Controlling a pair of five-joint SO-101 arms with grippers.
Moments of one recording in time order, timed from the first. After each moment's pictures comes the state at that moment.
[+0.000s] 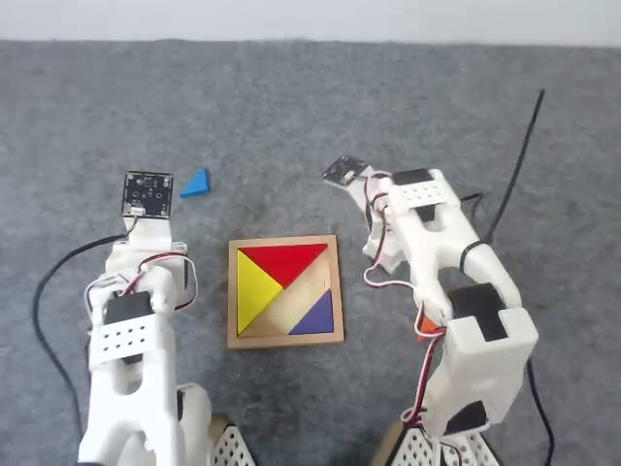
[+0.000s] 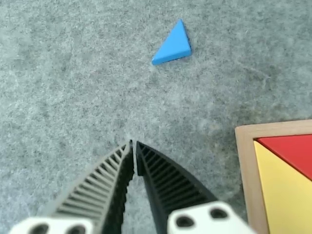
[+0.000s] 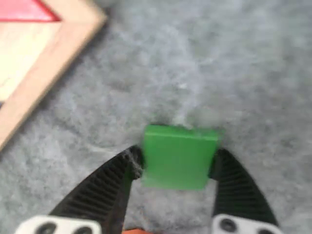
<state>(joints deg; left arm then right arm) -20.0 -44.4 73.6 33.5 -9.6 -16.0 18.5 13.6 66.1 35.8</state>
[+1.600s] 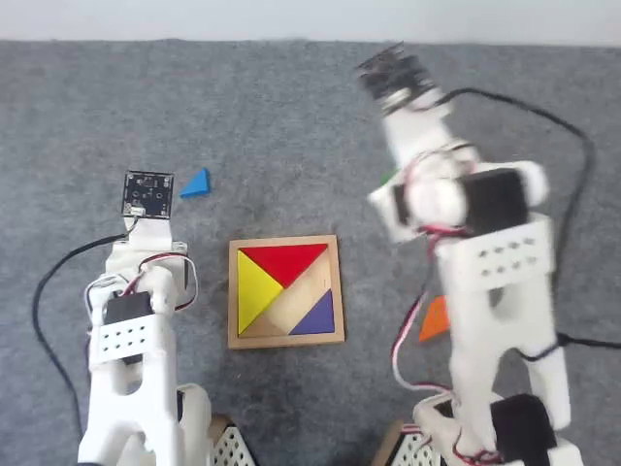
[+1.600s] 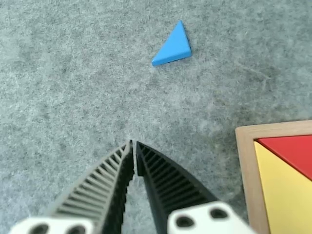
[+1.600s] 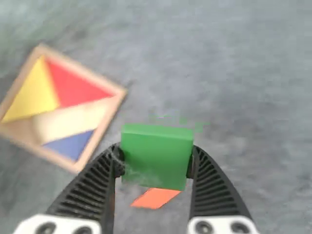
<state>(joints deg) -19.9 -44.4 73.6 33.5 -9.6 -23.5 -18.8 -9.7 98.6 15.8</state>
